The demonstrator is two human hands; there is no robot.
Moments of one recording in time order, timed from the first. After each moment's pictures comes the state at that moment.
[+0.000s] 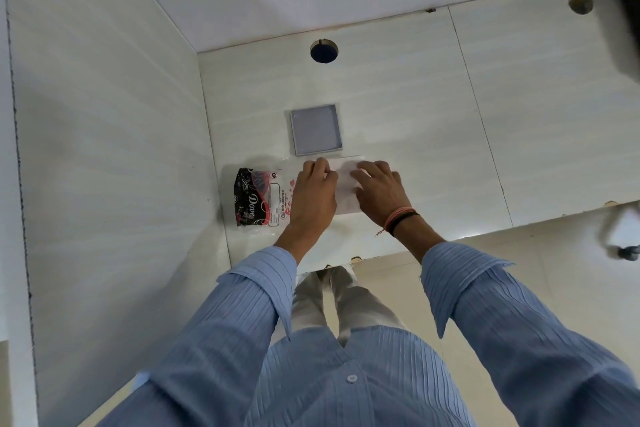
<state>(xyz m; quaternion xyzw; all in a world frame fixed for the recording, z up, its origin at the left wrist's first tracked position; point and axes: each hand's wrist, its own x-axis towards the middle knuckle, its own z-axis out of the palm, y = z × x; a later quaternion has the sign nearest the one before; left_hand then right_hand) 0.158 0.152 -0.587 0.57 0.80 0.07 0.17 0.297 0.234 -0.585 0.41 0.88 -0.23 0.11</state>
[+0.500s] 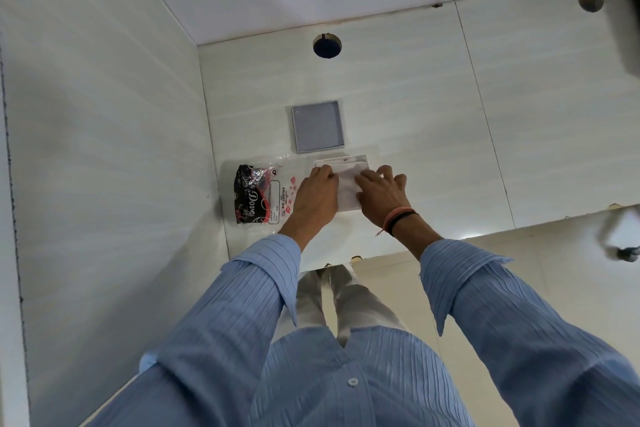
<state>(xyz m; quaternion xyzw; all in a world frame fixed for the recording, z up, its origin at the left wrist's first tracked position) 0.153 0.160 -0.601 0.57 0.77 0.02 0.27 0.297 0.233 -0.601 0.40 0.87 -0.17 0.22</state>
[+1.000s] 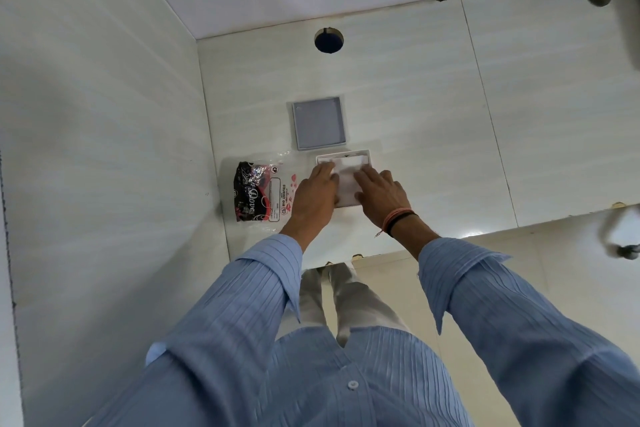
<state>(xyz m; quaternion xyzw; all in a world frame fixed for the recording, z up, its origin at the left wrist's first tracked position) 0.151 0.151 -0.610 0.59 0.76 -0.02 0.27 0.297 0.230 -0.609 0.41 0.86 -0.23 0.20</state>
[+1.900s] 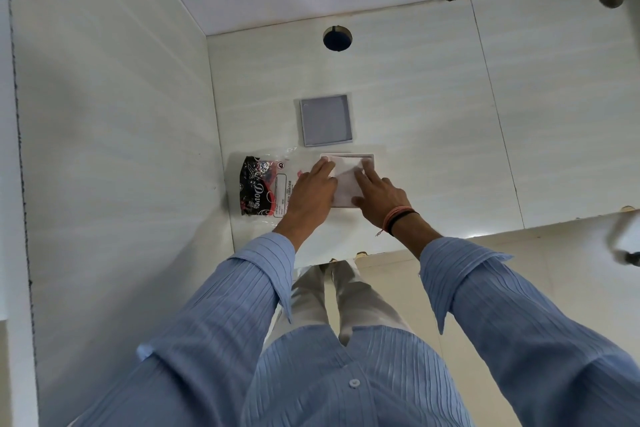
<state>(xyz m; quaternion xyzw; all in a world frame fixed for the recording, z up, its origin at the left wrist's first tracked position) 0.136 0.137 -0.616 0.61 0.75 -0.01 0.25 0.290 0.222 -0.610 0.39 0.85 -0.26 0.22</state>
